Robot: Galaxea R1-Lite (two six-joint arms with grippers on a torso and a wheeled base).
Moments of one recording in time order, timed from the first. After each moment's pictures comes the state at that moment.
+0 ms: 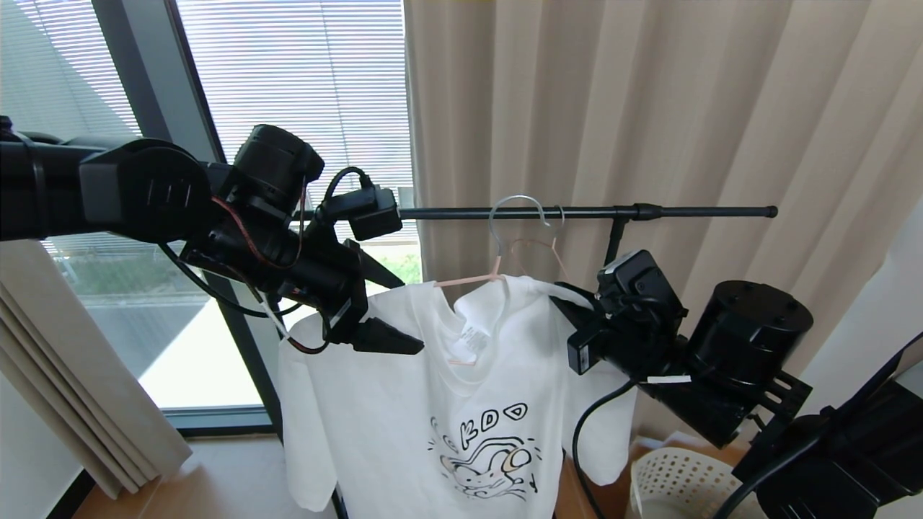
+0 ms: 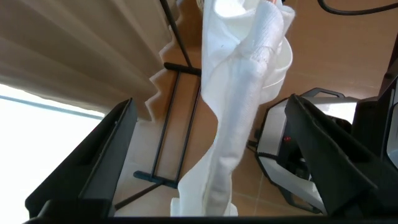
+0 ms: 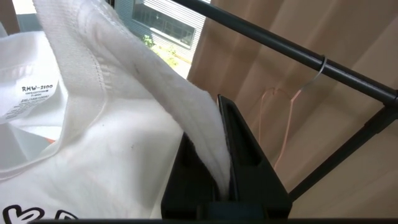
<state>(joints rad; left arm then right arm) -0.36 1.88 -1.56 0.57 -0.60 0.77 0.59 1.92 -0.57 -1.35 -0.06 -0.24</state>
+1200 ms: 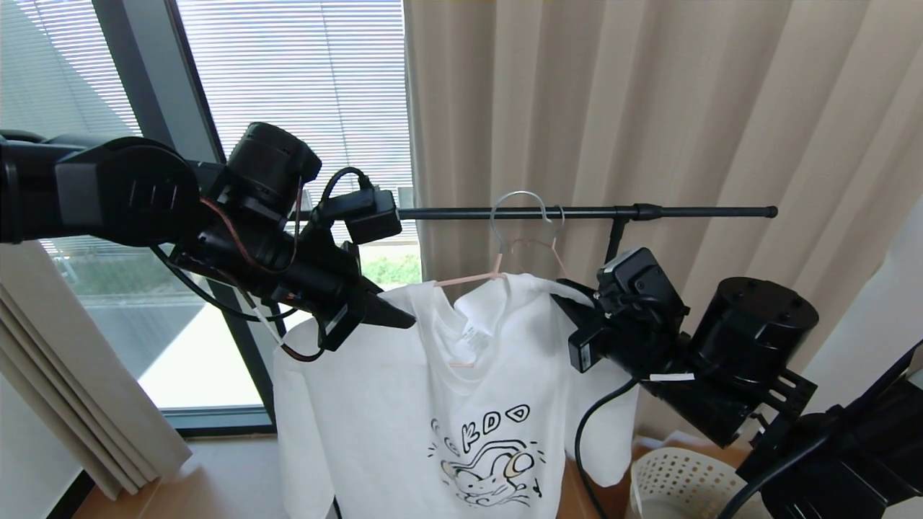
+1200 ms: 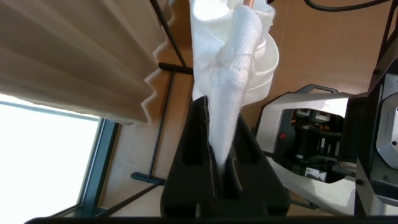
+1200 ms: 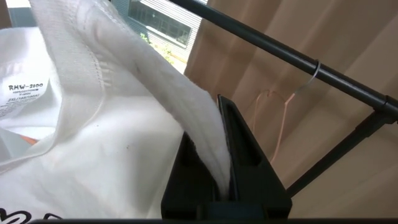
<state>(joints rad) -0.38 1.85 -1.53 0.57 -0.60 0.77 0.59 1.91 -0.58 -1.33 -0.08 -0.27</state>
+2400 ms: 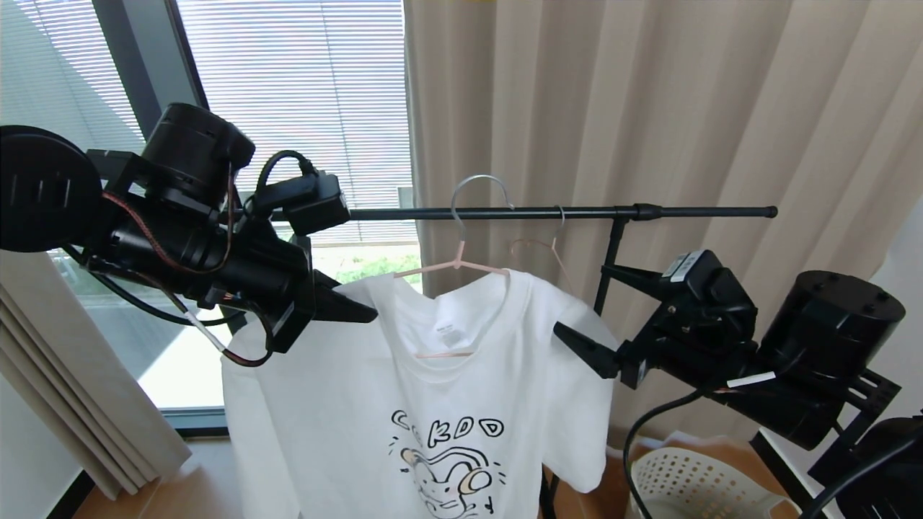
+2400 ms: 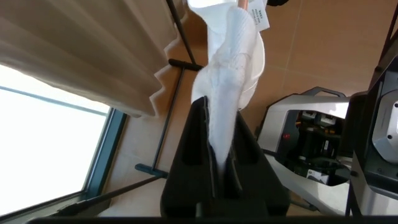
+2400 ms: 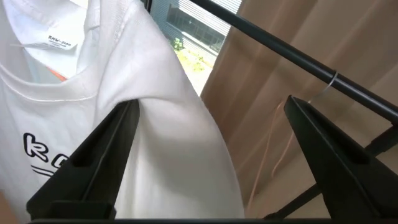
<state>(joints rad) -0.30 1.71 -1.42 0.54 -0.60 0.77 0.46 1.78 -0.47 -1.27 0.26 -0.28</state>
